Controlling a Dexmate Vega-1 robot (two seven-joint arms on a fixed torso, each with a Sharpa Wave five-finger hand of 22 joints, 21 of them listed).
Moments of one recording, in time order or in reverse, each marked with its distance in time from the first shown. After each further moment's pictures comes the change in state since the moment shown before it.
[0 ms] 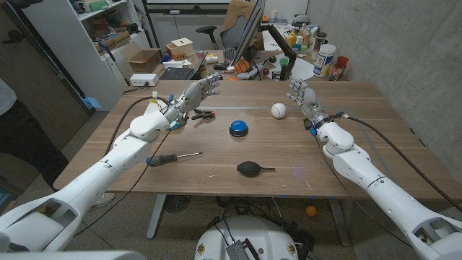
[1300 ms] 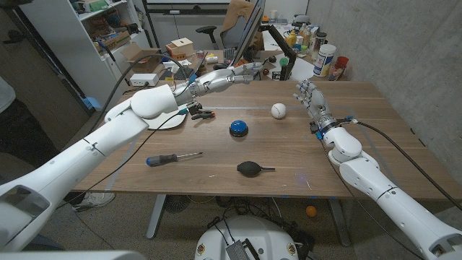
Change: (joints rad) left arm -0.084 0.156 0.056 -0.412 0.329 0.049 -0.068; left_hand 0.075 -0.014 -0.004 -0.106 -0.015 0.000 -0.115 -0.016 0.000 0.017 -0.043 -0.016 0.003 0.011 -0.009 -0.032 -0.005 0.012 0.004 -0.042 0.000; right arm -0.104 -0.041 0.049 -0.108 -0.003 0.025 -0.059; right_hand 0.000 0.000 0.000 0.000 0.000 0.000 0.000 -0.005 0.000 0.000 0.000 -0.006 0.000 0.005 -0.005 -0.004 0.000 0.000 0.000 0.000 0.000
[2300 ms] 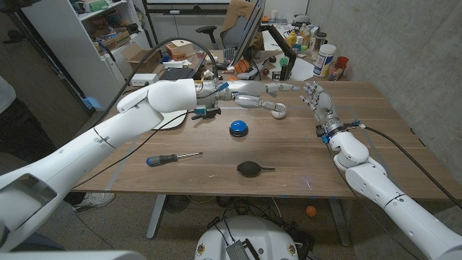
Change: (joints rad) left arm -0.103 -0.015 0.101 -0.190 0.255 0.050 -0.152; left_hand 0.085 -0.051 -0.014 -0.108 -0.028 -0.010 -0.058 -0.004 0.005 -0.050 -0.023 -0.011 0.005 -0.046 -0.015 -0.008 0.000 0.007 0.052 -0.049 0.000; right arm -0.055 -0.014 0.039 -0.015 0.015 0.027 -0.010; right_hand 0.000 0.000 0.000 0.000 0.003 0.011 0.000 -0.008 0.000 0.005 0.005 -0.006 0.000 0.005 0.005 0.000 0.000 0.000 0.000 -0.004 0.000
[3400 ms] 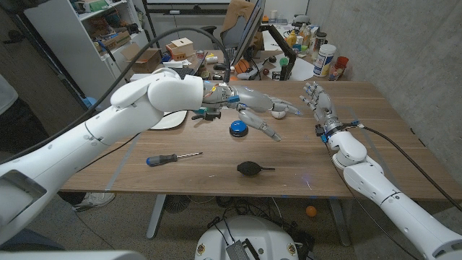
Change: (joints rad) left arm -0.035 0.052 0.008 -0.190 0.212 0.101 -0.176; left_hand 0.109 -0.098 -0.029 -0.105 -0.007 0.033 -0.003 0.020 0.009 0.032 -0.003 0.009 0.005 0.027 0.016 0.006 0.002 0.055 0.020 -0.032 0.000; right arm 0.035 0.023 -0.014 0.050 0.000 0.007 0.011; right_hand 0.000 0.000 -0.009 0.000 0.000 0.000 0.000 0.000 0.000 0.000 0.000 0.000 0.000 0.000 0.000 -0.004 0.000 0.000 0.000 0.000 0.000
